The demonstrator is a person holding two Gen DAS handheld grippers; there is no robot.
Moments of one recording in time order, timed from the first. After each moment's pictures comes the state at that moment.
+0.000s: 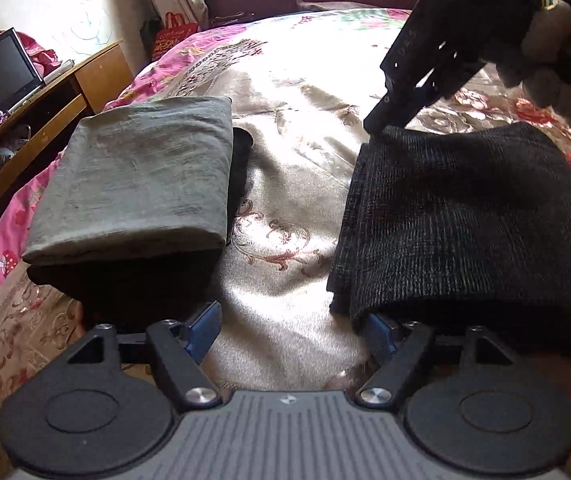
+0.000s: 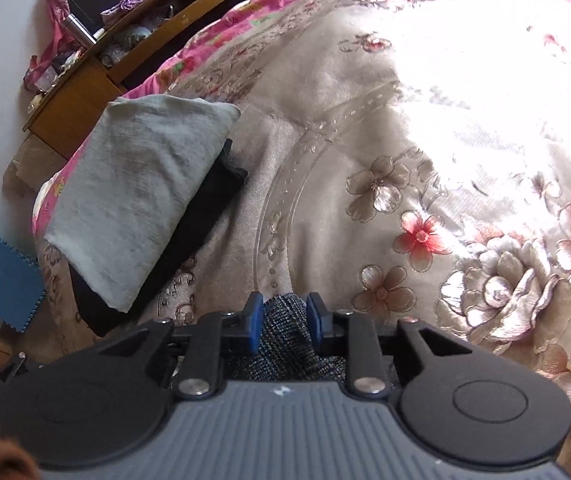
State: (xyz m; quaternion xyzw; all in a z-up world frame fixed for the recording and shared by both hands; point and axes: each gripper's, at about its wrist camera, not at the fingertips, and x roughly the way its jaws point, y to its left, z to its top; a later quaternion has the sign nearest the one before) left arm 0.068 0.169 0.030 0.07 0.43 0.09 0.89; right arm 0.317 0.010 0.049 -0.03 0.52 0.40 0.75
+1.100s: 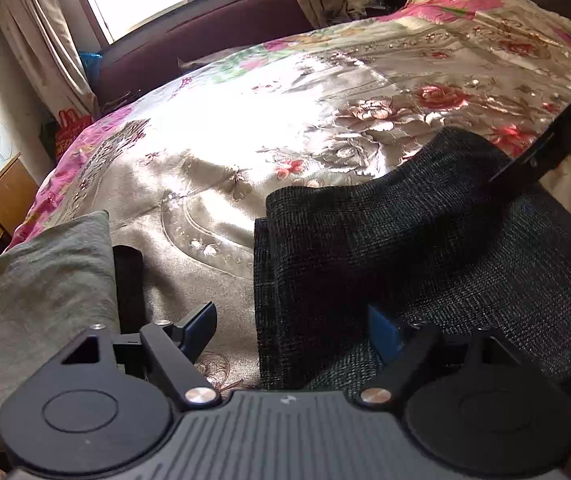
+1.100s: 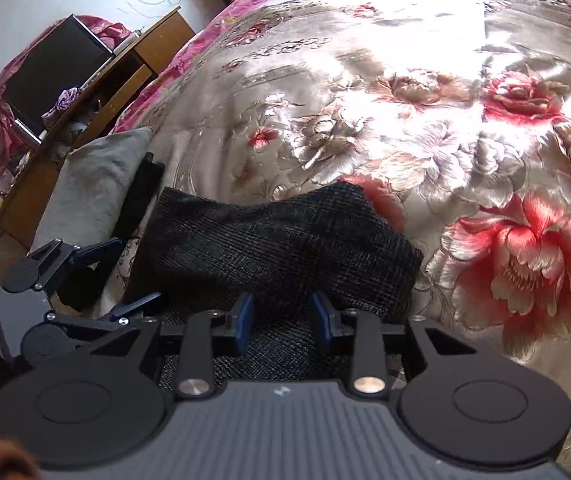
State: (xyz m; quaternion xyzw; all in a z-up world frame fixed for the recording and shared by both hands) left arm 0.131 0.133 0.012 0.18 0.36 -0.07 0.91; right arm 0.205 -0.146 0.019 0.12 0.48 0.28 0.83
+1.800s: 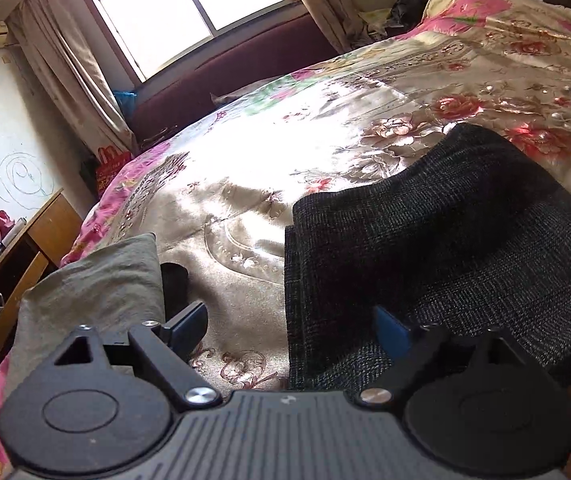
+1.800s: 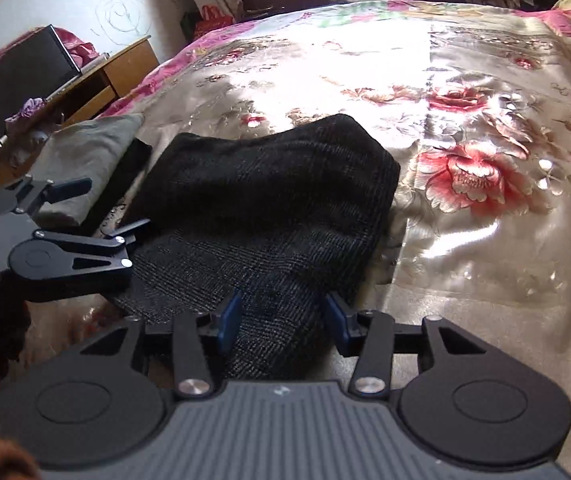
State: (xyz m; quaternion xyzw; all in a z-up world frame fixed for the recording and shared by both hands) left arm 0.102 0.123 0.016 0.24 0.31 -0.01 0.92; right arm 0.083 -0.118 0.017 0.07 0.42 0.17 0.89
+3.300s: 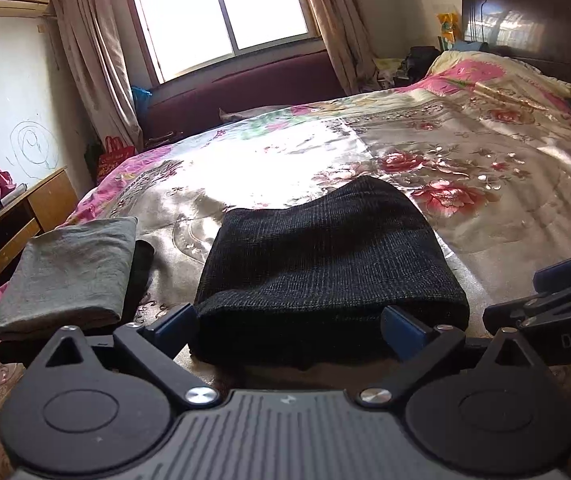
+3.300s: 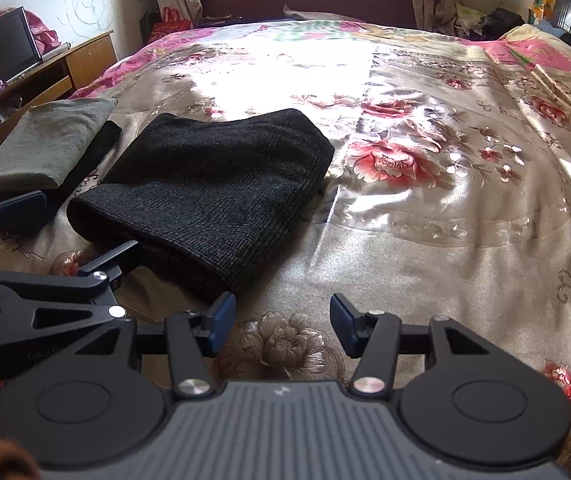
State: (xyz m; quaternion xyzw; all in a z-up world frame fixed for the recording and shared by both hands) left arm -0.004 0.063 0.034 0.14 0.27 -0.01 0.95; right arm 0.008 -0.122 0.033 0.00 0.40 0.09 0.91
